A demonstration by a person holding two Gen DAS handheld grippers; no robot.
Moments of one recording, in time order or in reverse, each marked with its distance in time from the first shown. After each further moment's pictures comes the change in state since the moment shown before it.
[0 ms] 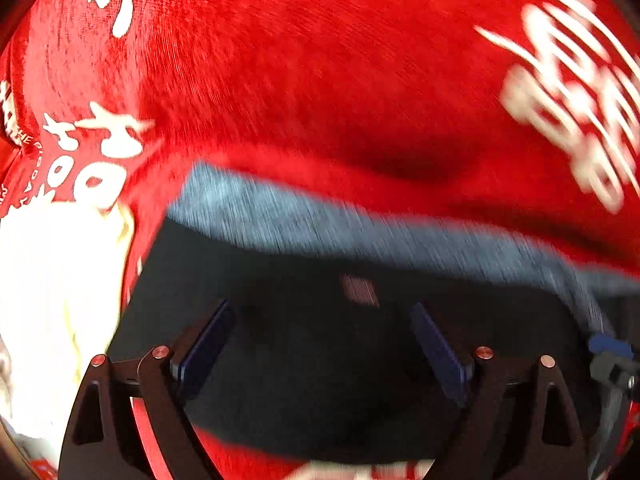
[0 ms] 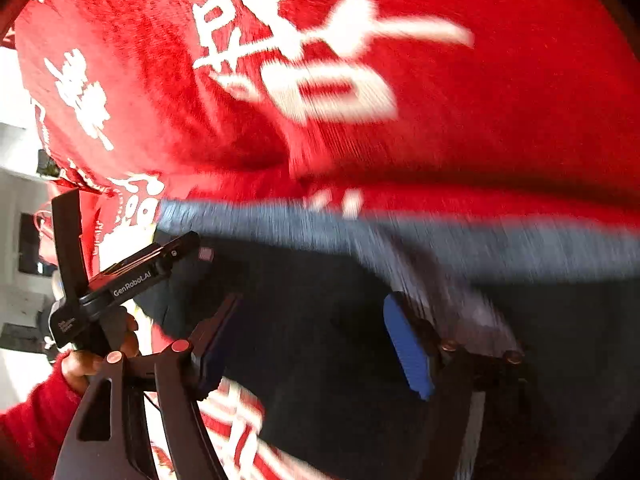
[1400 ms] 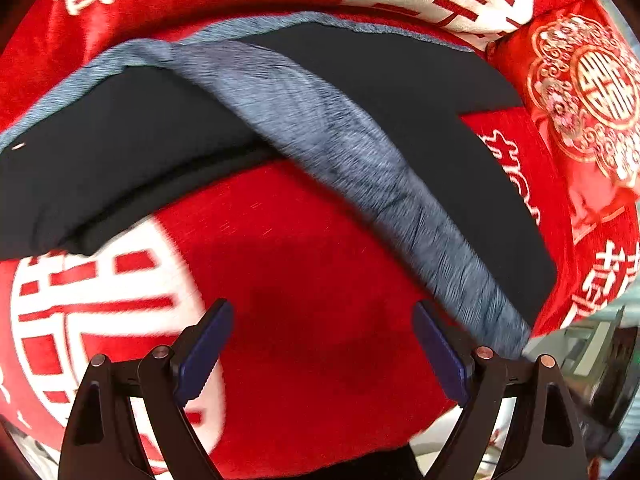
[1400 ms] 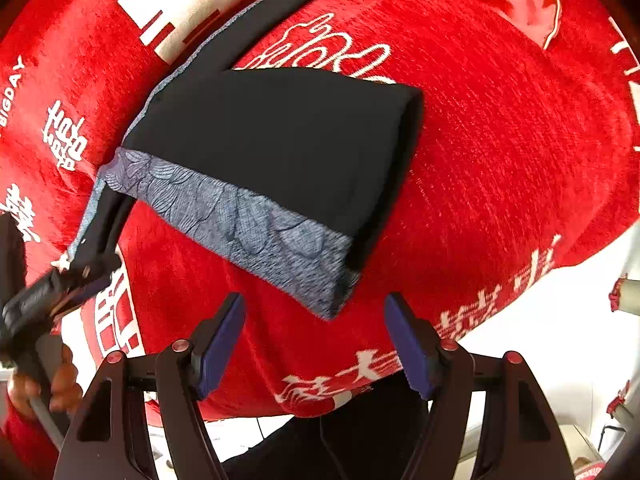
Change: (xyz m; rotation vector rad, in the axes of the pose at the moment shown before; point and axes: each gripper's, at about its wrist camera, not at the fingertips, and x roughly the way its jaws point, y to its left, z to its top) left arm -0.060 -0.265 -0.195 0.384 0.212 -0.362; right arm -0.174 -0.199 -0.351 0.609 -0.285 -0.210
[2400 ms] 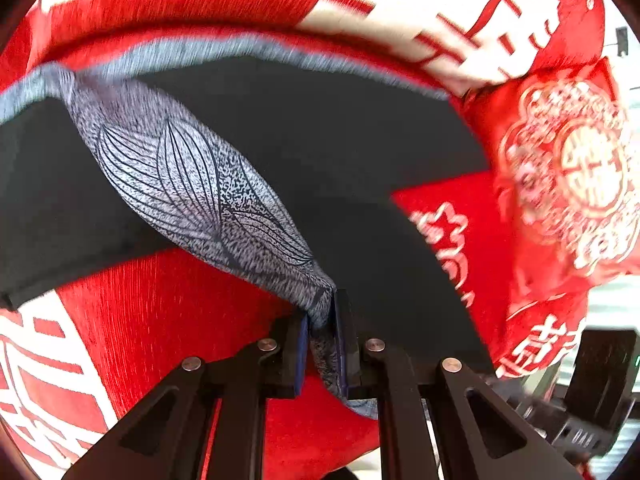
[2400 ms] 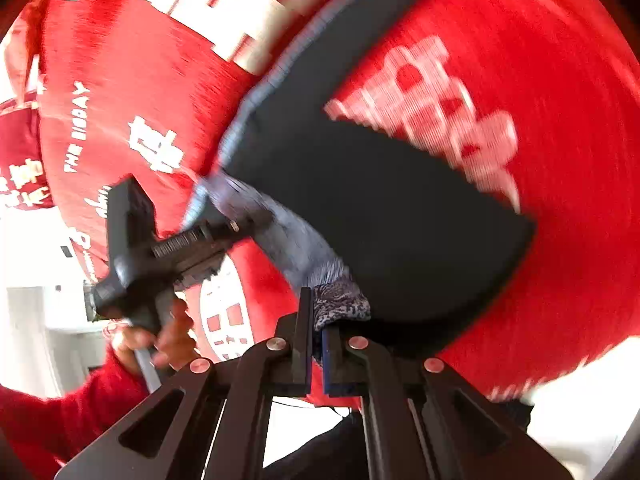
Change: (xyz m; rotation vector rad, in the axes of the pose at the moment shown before) left arm 0.010 -0.053 0.080 -0.129 -0.013 -0.205; right arm -0.027 0.038 0.122 -0.096 0.136 0.382
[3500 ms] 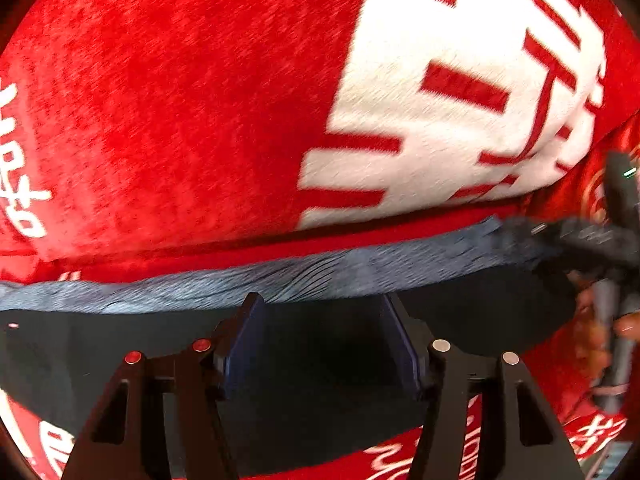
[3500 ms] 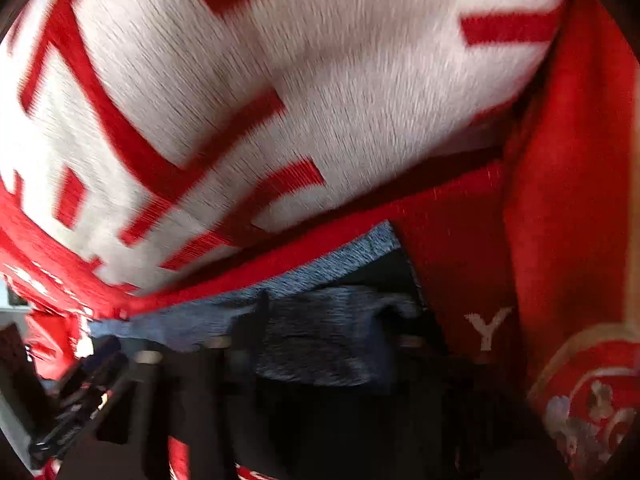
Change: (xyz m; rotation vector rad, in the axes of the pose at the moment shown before) left arm 0.006 -0.027 0.142 0.107 -0.194 0.315; right arm 0.054 -0.019 0.298 -0.167 -0.022 -0.282
